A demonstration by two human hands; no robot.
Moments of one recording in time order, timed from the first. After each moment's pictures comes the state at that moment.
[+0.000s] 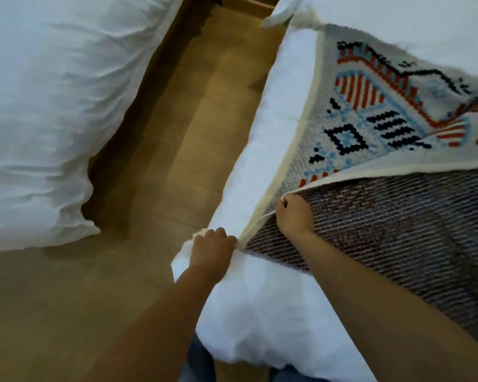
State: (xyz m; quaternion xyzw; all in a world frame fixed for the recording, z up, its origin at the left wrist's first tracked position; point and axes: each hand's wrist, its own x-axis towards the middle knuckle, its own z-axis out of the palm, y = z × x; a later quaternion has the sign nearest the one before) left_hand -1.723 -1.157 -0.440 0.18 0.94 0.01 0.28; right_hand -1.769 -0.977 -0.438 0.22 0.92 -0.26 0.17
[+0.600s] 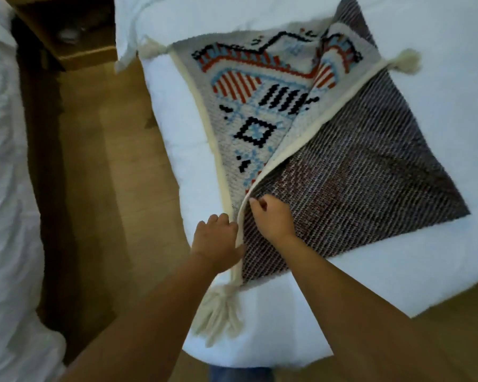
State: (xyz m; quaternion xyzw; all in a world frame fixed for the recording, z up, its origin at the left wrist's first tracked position) left_hand -1.835 -1.085 -0.407 0.49 0.84 -0.07 0.23; right_hand -1.769 -0.964 -0.437 0.46 0.79 -0.41 0.02
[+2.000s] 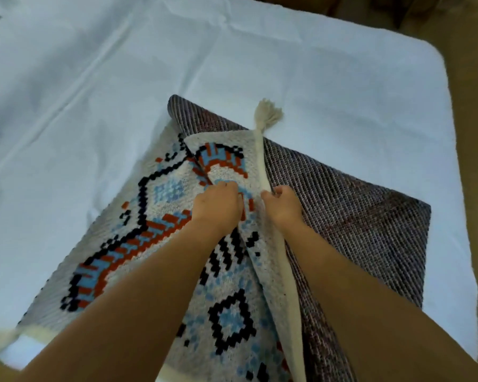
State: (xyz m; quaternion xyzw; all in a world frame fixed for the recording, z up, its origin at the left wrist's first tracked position) left_hand -2.010 -0.644 -0.367 0.77 0.62 -0.04 0.17; right_hand -1.874 -0.646 -0.418 0.78 0.38 -0.42 -0.27
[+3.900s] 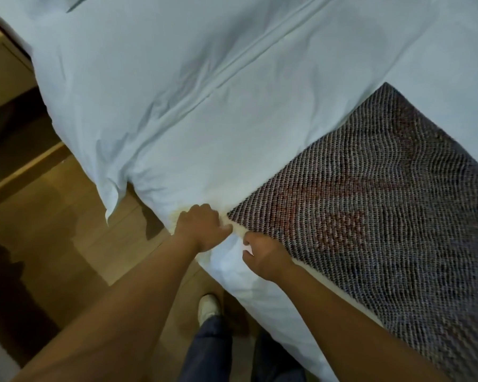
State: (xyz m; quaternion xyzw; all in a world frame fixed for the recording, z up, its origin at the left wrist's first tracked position) left_hand -2.423 -0.838 -0.448 0.60 0.73 -0.05 0.31; right_hand -2.251 -0.826 -0.450 0.48 0.79 -0.35 0.16
